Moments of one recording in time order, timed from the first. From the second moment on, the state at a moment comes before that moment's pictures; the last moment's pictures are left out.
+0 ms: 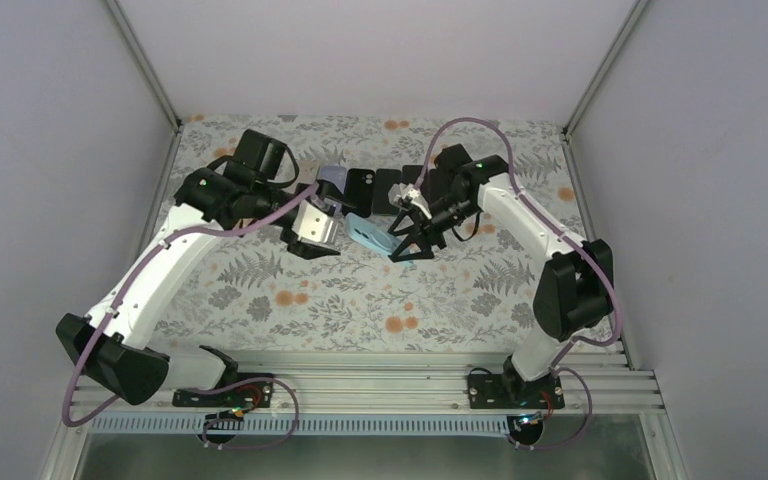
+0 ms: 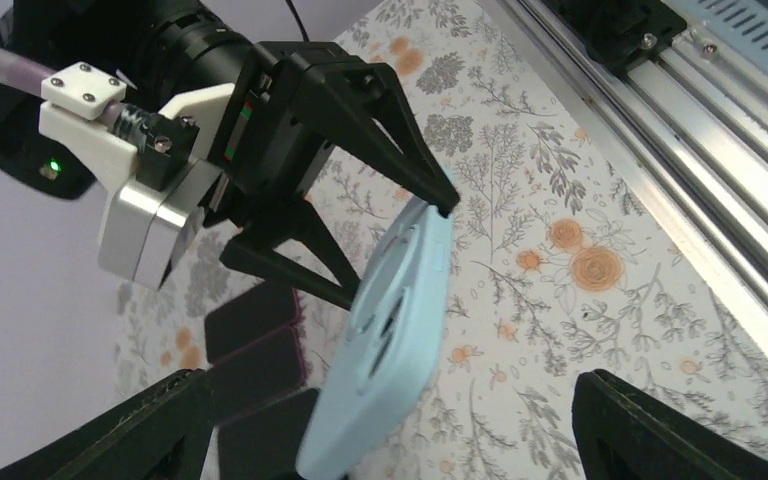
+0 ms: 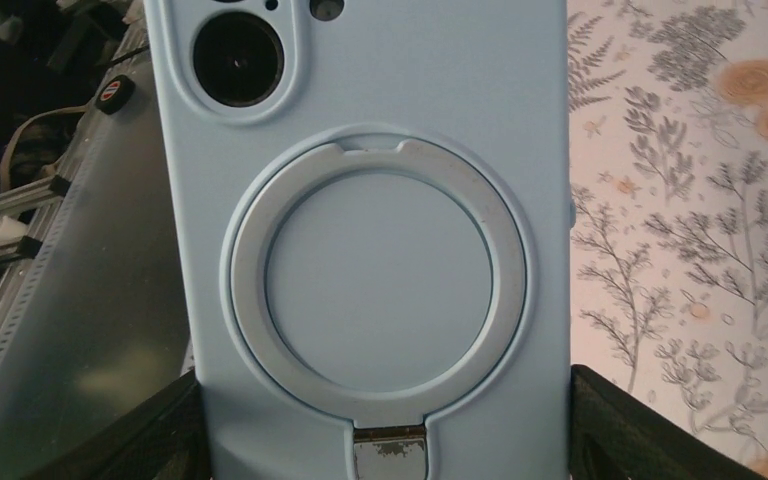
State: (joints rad) left arm -0.46 1.32 1.45 -1.06 0.80 1.36; right arm 0.42 1.70 1.46 -1.19 -1.02 -0.92
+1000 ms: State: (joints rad) left arm -0.58 1.42 1.46 -1.05 0.72 1.23; right arm 0.45 1.59 1.46 -1.24 -1.07 -0.97
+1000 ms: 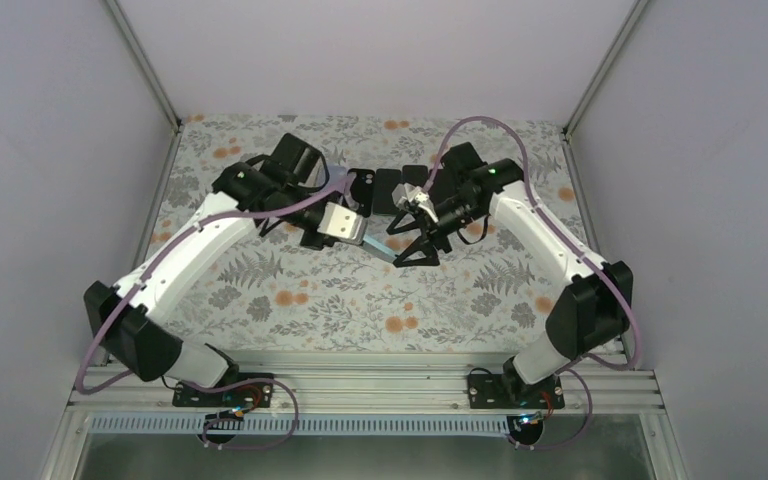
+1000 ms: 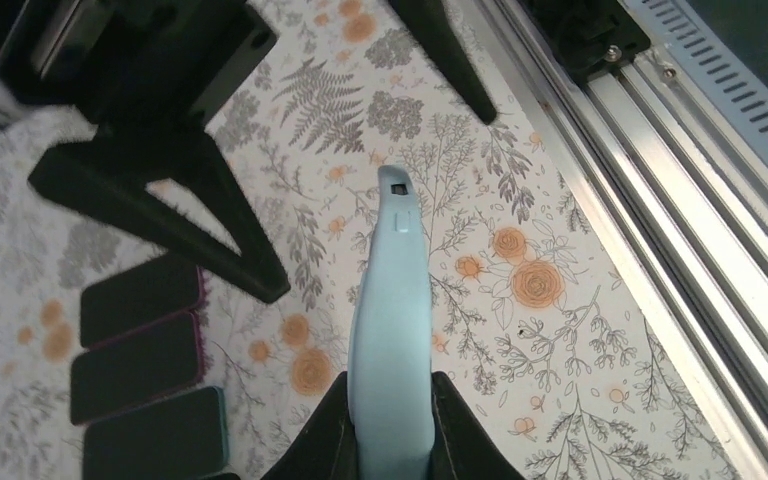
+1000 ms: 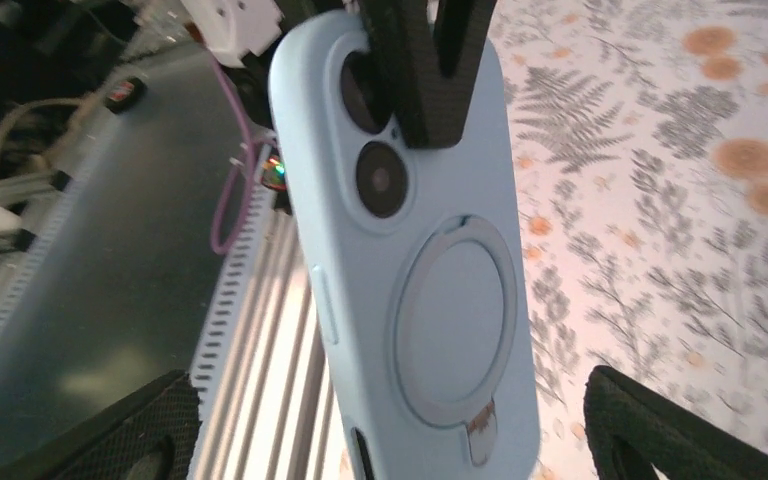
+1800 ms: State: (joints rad) left arm -0.55 1.74 1.84 -1.27 0.76 0.92; right arm 0.54 1.47 1.30 -0.84 -0.68 -0.62
